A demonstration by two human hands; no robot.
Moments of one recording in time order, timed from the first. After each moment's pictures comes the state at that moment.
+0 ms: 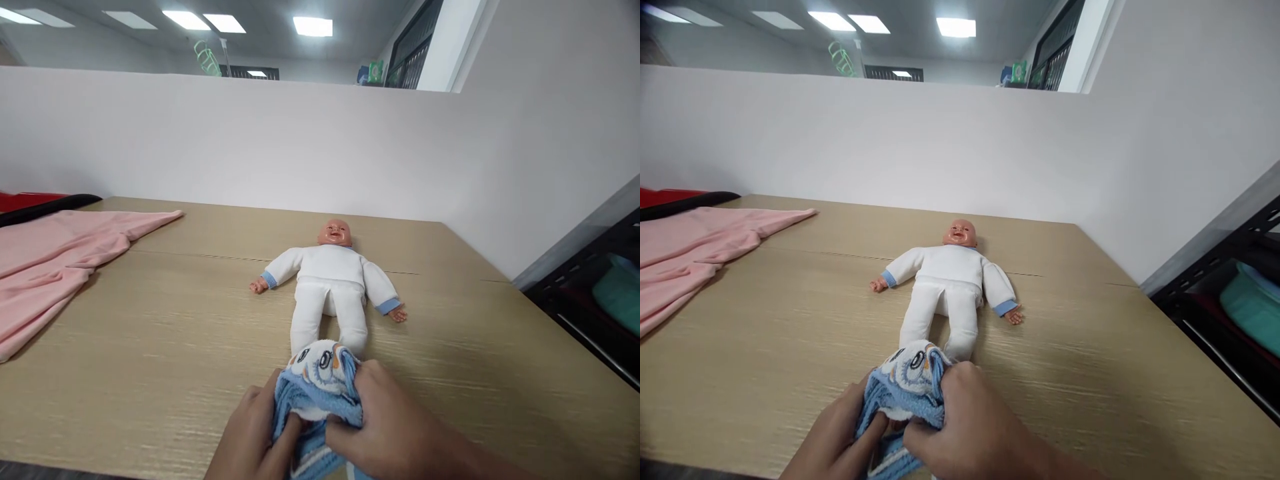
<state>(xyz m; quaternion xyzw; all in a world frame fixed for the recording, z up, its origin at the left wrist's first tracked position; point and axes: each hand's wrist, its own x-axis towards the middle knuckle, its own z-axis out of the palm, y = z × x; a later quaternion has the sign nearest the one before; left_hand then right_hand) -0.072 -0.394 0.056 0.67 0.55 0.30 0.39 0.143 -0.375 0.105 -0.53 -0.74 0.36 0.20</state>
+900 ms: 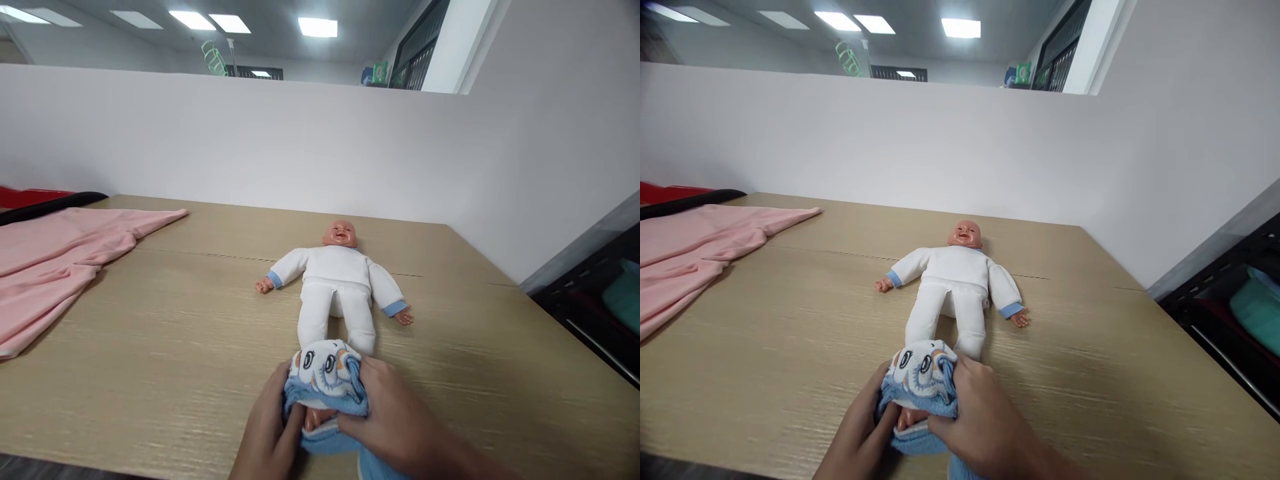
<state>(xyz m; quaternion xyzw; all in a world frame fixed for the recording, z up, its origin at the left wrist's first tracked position) -0.071 -0.384 -0.010 0.63 0.52 0.38 0.44 0.146 -0.364 0.079 -0.52 -0.74 0.36 0.22</state>
